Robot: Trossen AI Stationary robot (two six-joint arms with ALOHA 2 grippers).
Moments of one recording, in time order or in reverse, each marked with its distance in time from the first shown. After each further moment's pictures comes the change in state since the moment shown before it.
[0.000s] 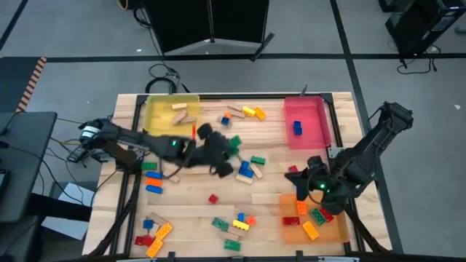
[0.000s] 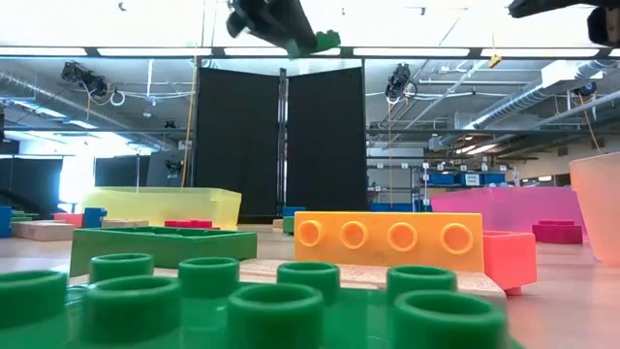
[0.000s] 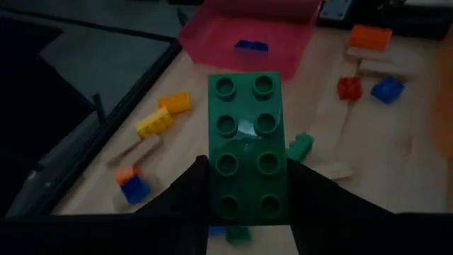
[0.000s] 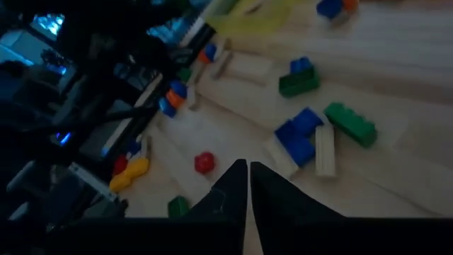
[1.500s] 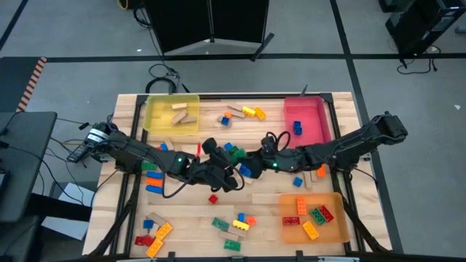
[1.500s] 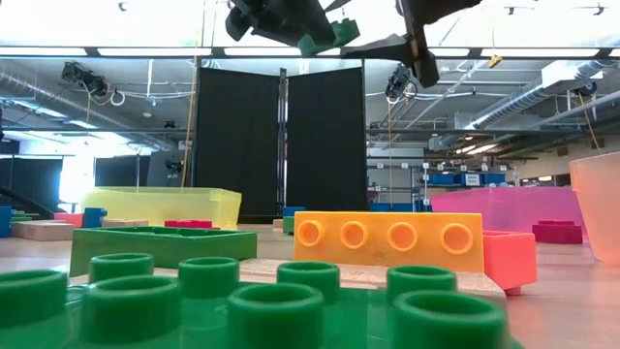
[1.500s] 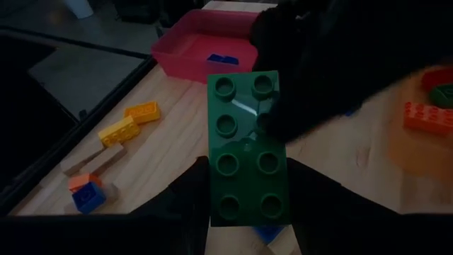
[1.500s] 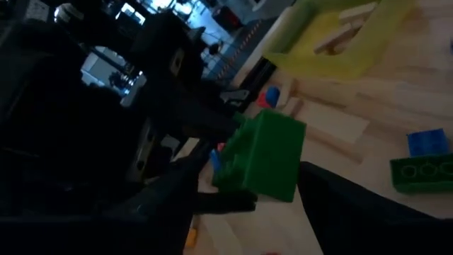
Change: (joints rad) left arm -0.101 0.069 -0.052 0.180 -0.071 -0.035; right arm -0.570 0.274 0.000 0.910 -0.477 -0.619
